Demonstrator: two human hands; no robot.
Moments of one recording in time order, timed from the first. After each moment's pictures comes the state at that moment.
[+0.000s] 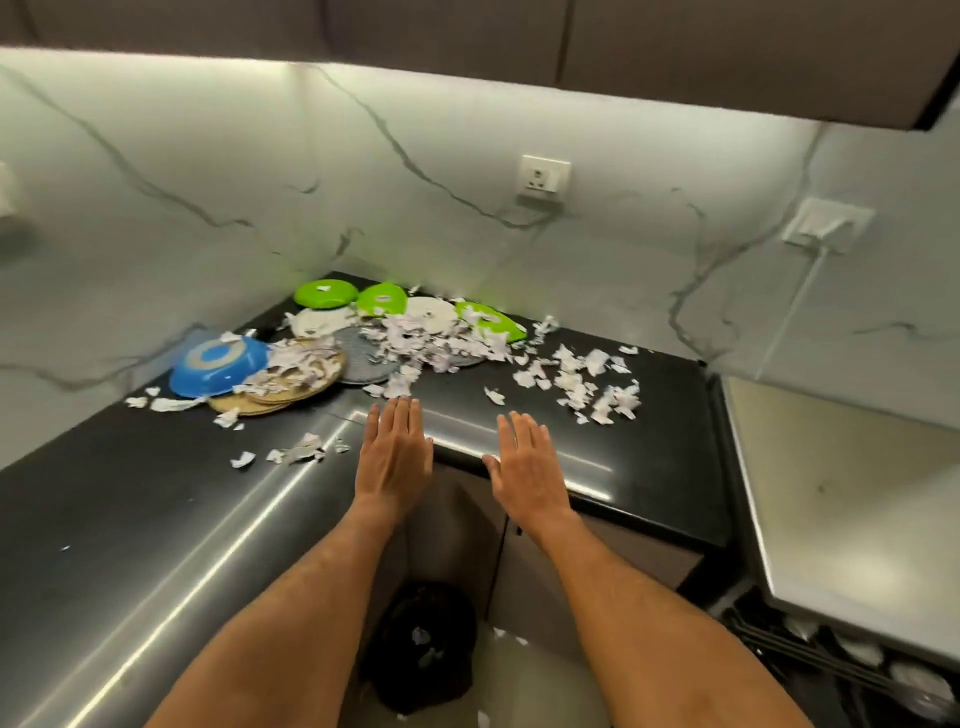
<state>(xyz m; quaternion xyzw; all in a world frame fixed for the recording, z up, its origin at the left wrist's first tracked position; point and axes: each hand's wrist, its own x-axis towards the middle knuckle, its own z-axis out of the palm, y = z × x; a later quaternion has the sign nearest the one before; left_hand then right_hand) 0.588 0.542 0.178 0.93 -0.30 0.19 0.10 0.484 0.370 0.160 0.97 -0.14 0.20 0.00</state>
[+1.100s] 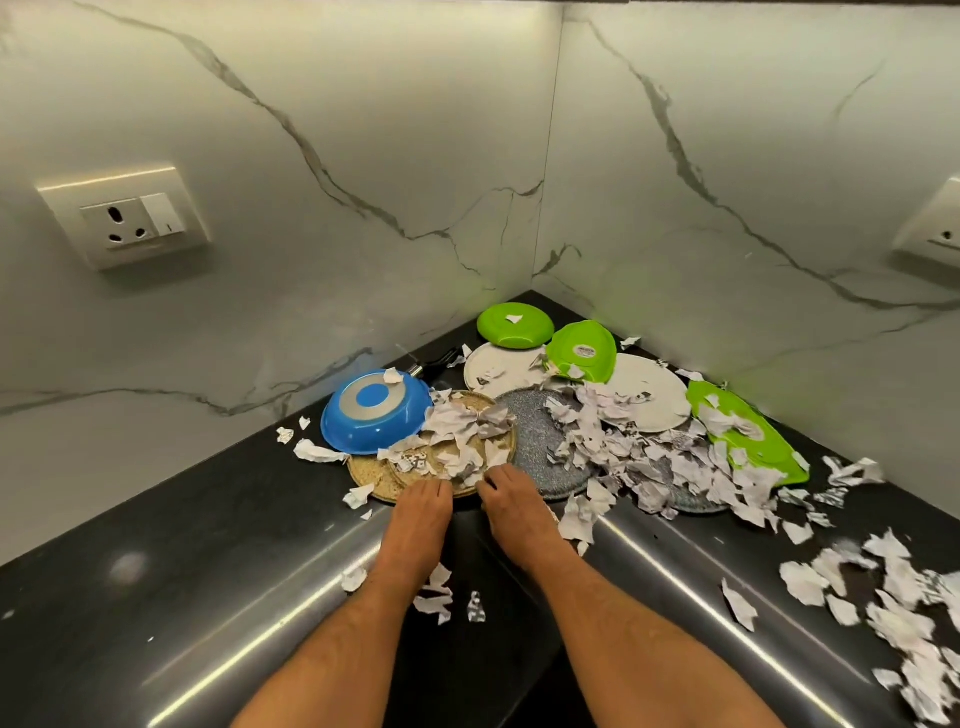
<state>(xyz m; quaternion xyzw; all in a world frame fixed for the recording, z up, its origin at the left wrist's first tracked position) 0.877 0.628 0.089 0.99 -0.16 0.03 0.03 0.888 0.459 0.086 0.97 0.20 0.08 -0.07</state>
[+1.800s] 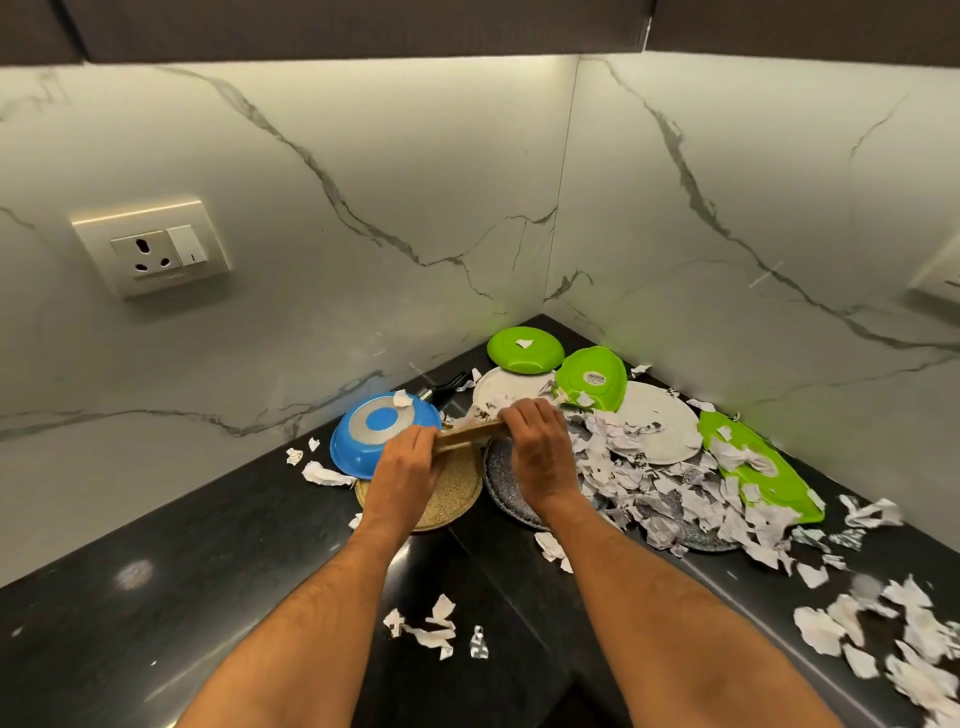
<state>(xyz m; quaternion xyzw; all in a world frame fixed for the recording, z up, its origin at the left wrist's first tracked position) 0.942 0.651 0.144 0.94 -0.14 0.23 0.22 0.957 0.443 0.172 0.93 0.16 0.30 -0.16</state>
